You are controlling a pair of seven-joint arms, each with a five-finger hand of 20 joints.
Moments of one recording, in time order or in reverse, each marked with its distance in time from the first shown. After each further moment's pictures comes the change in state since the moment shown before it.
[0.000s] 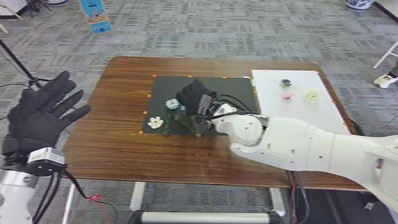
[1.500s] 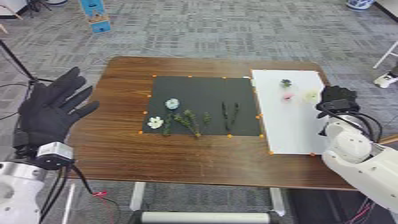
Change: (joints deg) left arm -3.5 0.9 2.7 0.8 -0.2 -0.6 -0.9; right arm -34.5 30.9 43.4 -7.0 -4.8 -3.2 24.5
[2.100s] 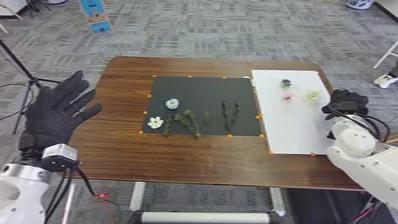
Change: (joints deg) left arm -0.2 -0.6 1.7 0.3 0.7 1.0 -0.1; right arm -0.1 -2.4 3.6 7.5 3.0 -7.2 0.6
